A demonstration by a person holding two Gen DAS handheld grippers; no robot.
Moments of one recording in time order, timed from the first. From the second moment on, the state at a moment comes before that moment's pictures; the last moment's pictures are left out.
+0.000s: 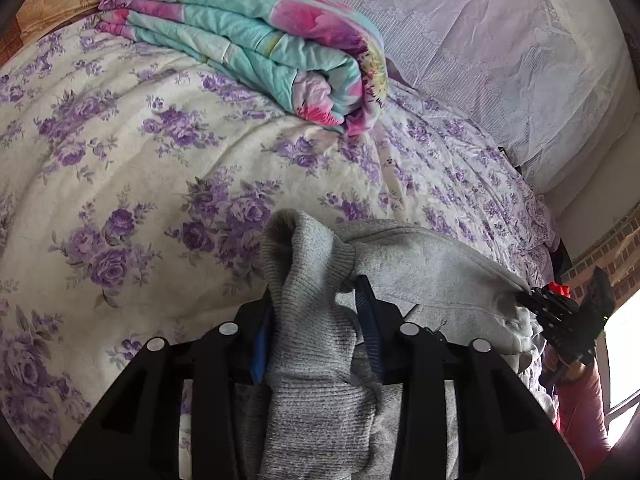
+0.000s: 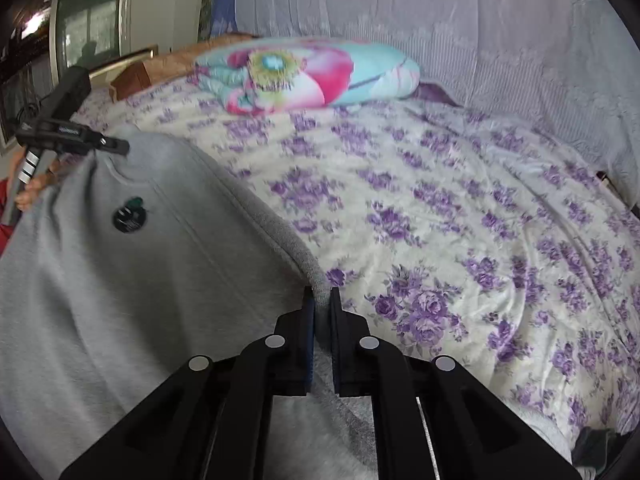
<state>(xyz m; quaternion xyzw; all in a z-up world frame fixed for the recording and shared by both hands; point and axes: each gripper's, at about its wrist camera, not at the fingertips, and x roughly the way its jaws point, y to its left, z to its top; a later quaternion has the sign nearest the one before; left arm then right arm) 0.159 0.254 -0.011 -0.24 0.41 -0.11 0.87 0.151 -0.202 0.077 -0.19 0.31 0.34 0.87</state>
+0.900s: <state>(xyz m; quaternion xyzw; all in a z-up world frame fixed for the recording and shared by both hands) 0.032 0.221 0.050 -0.40 0.40 -0.11 0.81 -0.104 -0.250 0.038 -0.09 0.28 0.38 0.88</state>
